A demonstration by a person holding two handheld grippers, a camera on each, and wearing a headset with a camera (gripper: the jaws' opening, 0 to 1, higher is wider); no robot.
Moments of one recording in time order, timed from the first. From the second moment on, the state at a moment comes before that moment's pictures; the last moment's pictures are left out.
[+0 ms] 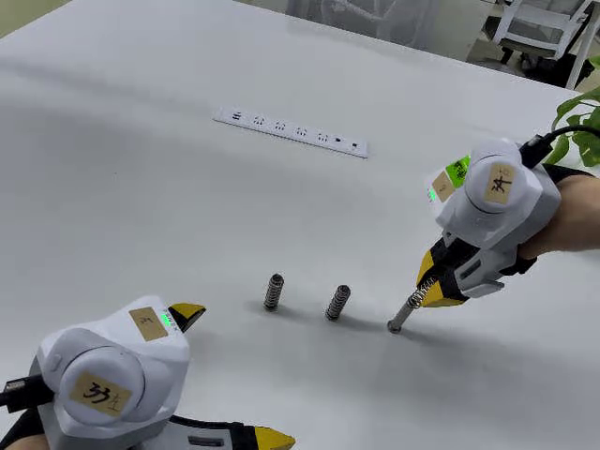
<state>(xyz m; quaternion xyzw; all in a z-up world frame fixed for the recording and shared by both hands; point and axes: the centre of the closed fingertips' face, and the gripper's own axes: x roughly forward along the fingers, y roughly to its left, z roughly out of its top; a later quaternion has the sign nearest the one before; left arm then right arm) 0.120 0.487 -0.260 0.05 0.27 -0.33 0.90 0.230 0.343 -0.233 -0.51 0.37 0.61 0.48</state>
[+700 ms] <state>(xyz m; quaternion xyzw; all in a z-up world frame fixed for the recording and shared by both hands) 0.119 0.487 -0.260 0.04 0.27 -0.33 0.90 0.229 0.345 -0.236 -0.52 0.38 0.61 0.47</state>
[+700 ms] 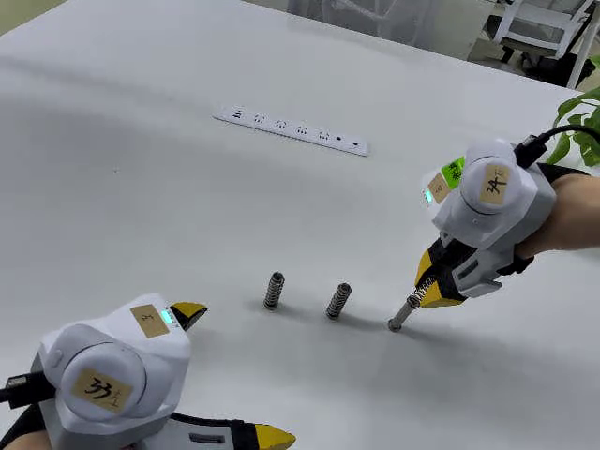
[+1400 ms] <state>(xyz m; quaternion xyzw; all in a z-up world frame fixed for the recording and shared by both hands) 0.120 0.488 -0.261 0.03 0.27 -0.33 0.91 0.229 0.352 -0.254 -0.54 0.38 0.60 0.45</state>
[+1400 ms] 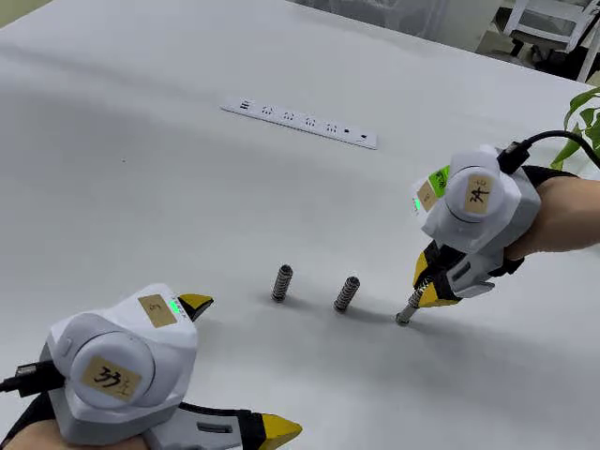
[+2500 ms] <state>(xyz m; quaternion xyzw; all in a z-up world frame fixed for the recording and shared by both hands) 0.118 0.487 -0.265 0.03 0.27 -0.33 0.90 0.227 0.349 -0.288 -0.56 0.39 0.60 0.43</state>
